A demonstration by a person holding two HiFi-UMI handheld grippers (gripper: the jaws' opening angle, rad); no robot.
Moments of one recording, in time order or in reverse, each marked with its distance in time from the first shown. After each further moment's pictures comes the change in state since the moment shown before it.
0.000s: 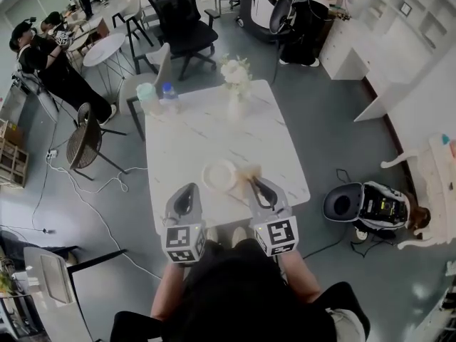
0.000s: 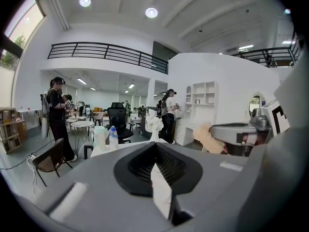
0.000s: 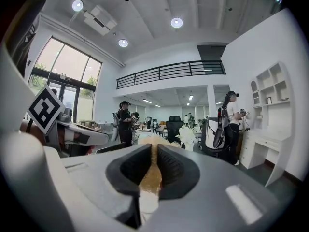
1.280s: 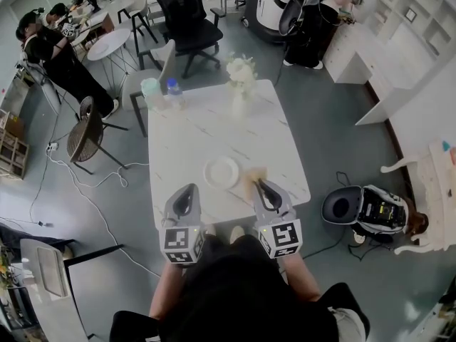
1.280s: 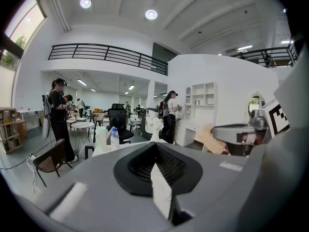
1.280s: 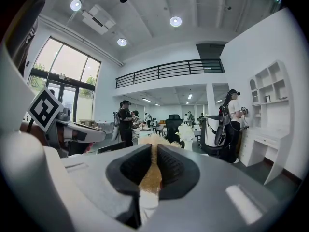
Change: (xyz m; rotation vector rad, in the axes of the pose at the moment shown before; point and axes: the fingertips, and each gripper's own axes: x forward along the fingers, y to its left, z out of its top) left arm -0.018 0.003 -0.003 0.009 -0.026 0.001; right arm -0.015 0.001 -0.007 0.012 0.010 -0.005
